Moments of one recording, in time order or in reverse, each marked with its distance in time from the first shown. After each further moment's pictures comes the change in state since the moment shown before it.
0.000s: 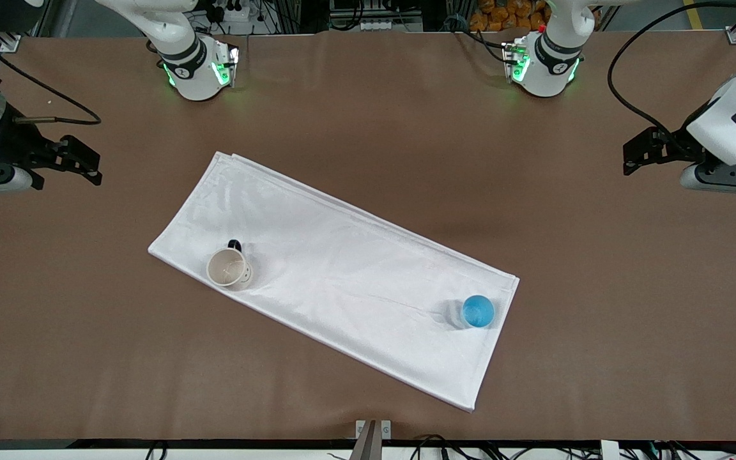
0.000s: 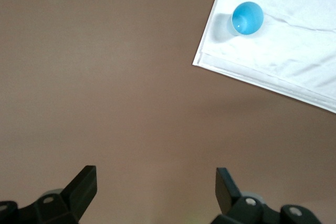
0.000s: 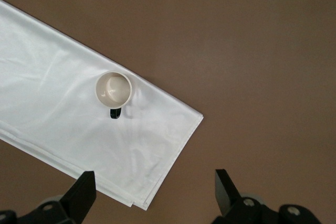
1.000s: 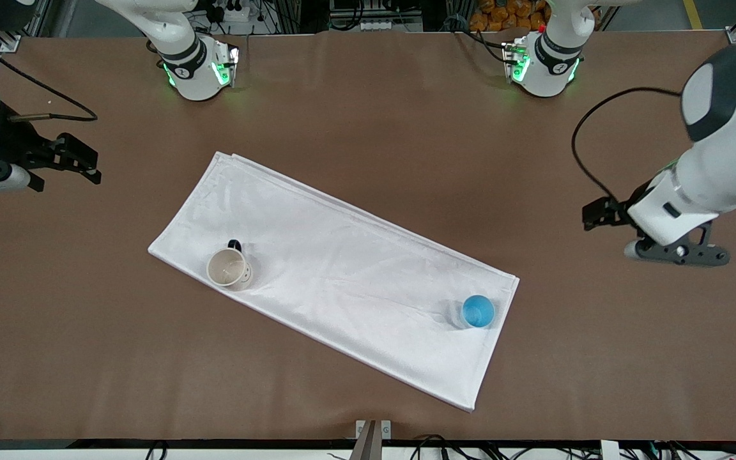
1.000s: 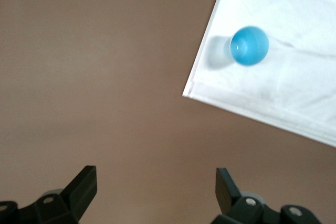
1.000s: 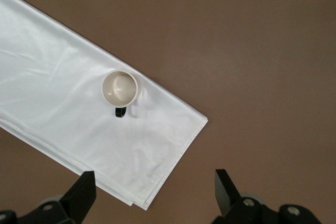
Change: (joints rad) left arm -0.044 0.222 -0.002 -0.002 0.000 0.234 -0.060; right arm -0.001 0.000 -0.014 0.000 0.033 0.005 -0.060
